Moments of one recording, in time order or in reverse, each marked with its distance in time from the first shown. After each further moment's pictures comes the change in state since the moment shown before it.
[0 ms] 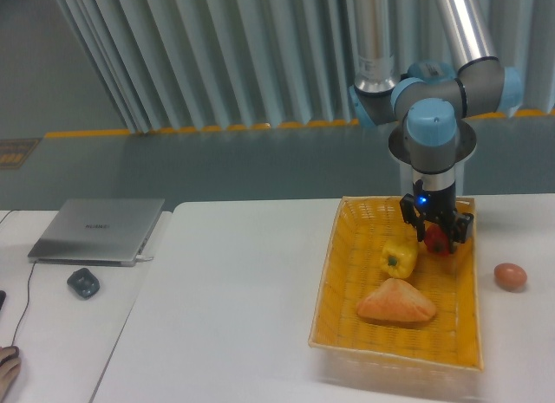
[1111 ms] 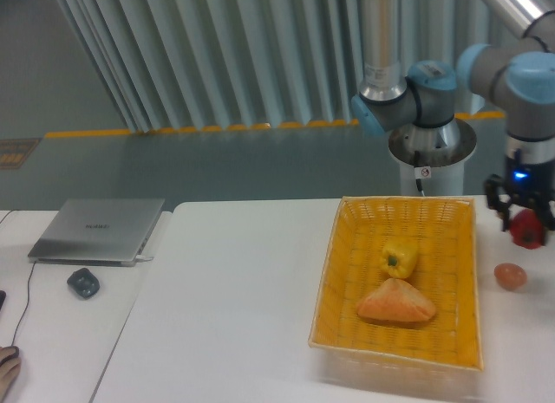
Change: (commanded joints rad) arm 0.400 -0.165 0.319 -0.164 -0.055 0.544
